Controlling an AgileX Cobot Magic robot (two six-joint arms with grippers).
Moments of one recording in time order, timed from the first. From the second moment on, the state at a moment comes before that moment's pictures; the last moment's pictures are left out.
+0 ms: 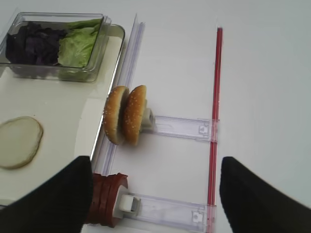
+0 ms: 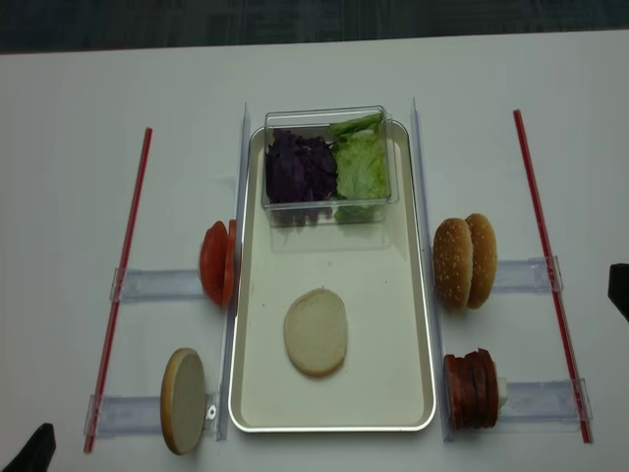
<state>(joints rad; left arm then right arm) -0.02 -0.02 -0.50 -0.04 1.18 0.07 -0.08 0.47 -0.66 0.31 1.02 -0.24</state>
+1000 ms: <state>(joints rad) -0.02 -0.02 -0.49 -0.03 1.18 0.05 0.08 1.03 -1.01 0.30 1.03 -0.27</state>
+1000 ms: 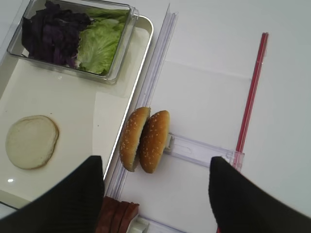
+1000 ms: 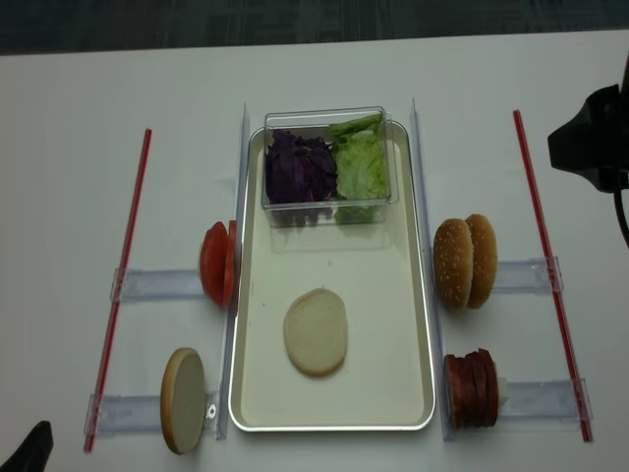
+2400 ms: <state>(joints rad) -0.02 -0.02 -0.49 -0.01 1.18 0.02 0.26 1.53 -1.48 0.21 1.14 -0.12</state>
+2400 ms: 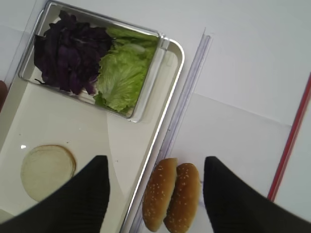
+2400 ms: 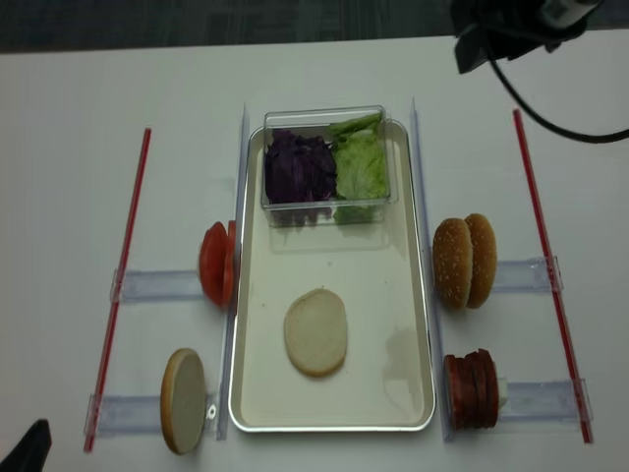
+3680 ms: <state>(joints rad) -0.02 -0.02 -0.49 0.00 1.18 -0.01 0.44 2.13 -1.98 0.17 1.24 0.10</state>
